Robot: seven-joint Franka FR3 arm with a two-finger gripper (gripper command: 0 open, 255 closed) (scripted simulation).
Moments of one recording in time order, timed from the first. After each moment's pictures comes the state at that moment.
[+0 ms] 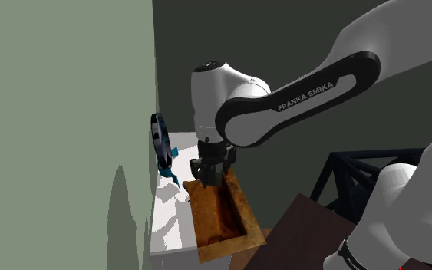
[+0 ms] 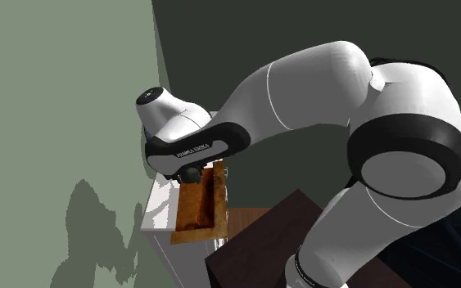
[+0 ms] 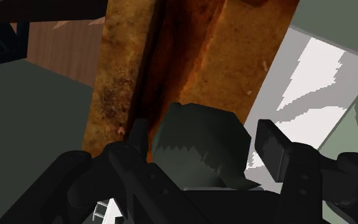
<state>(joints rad) 0.18 -0.16 0.27 -2.33 -0.11 2.10 0.80</state>
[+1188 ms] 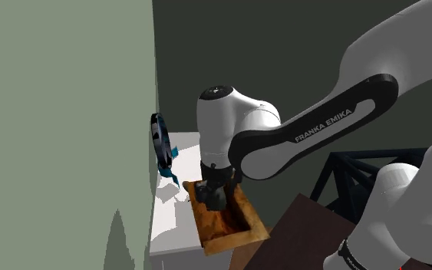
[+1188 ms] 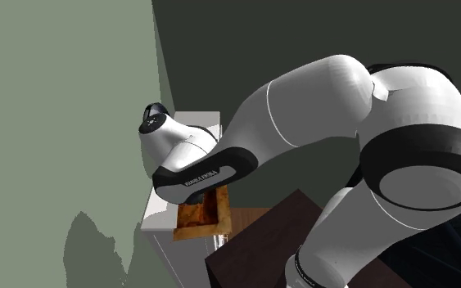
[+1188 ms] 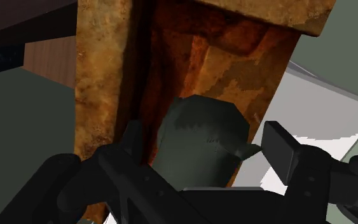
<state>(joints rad) 0.22 -0.18 0.32 -2.47 -0.09 2.20 0.88</state>
